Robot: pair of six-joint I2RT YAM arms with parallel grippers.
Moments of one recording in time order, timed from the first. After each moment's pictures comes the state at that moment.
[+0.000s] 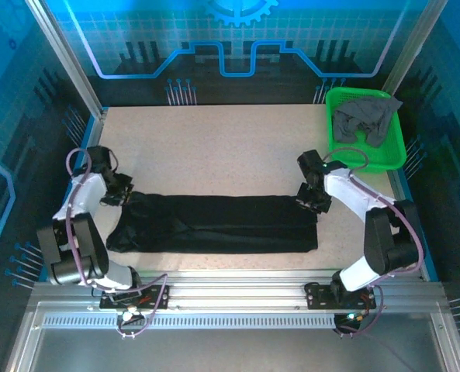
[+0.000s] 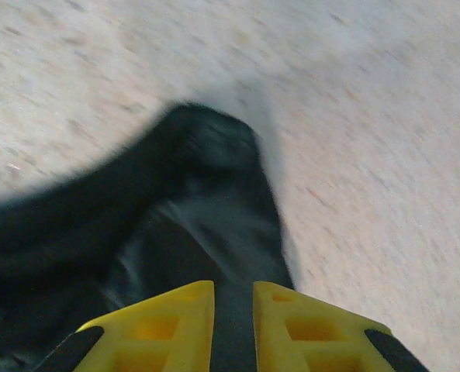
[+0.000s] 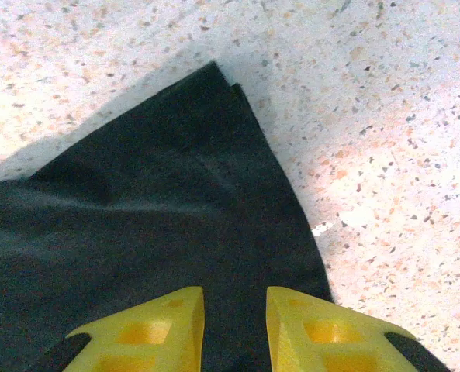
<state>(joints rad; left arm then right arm) 0.28 1.44 0.97 -0.74 0.12 -0.99 0.28 1.54 1.00 -0.91 0.10 0.76</state>
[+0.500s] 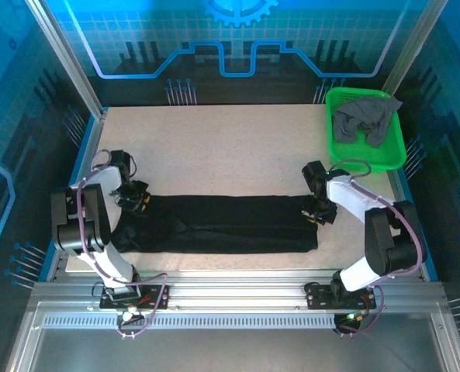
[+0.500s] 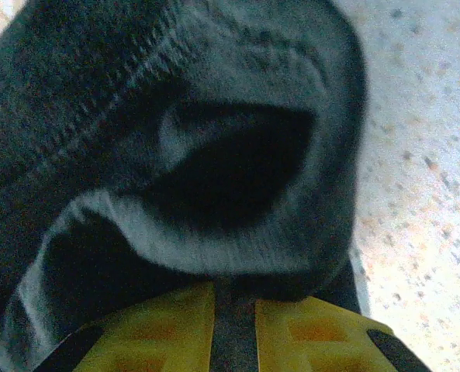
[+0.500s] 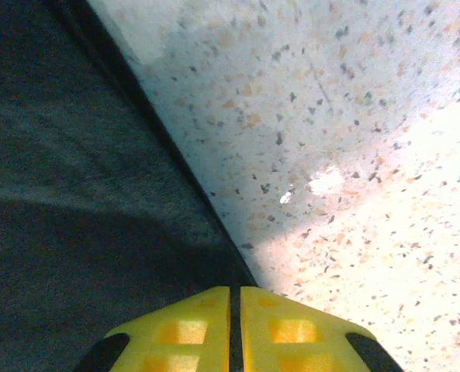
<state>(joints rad) 0.21 1.70 0.99 -0.72 0.15 -1.02 0.24 1.52 0.91 -0.93 0.12 0.75</state>
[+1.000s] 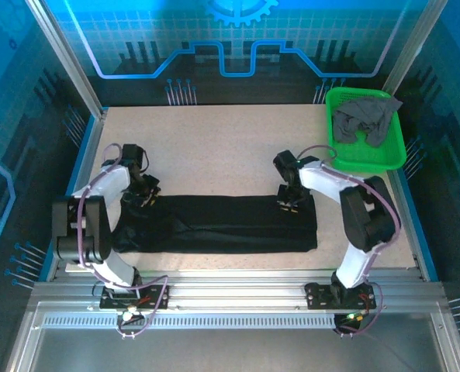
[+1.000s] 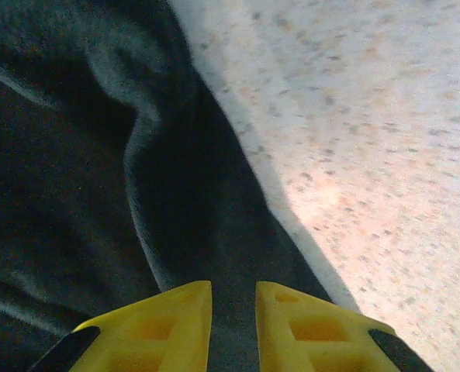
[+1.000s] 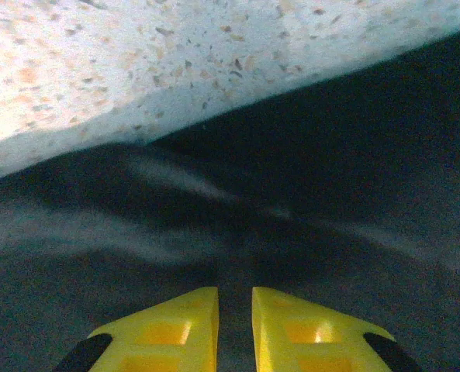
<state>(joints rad) 0.07 1.63 1.00 -0.75 0.15 -1.03 0.41 1.80 1.15 -0.90 0.05 0.73</state>
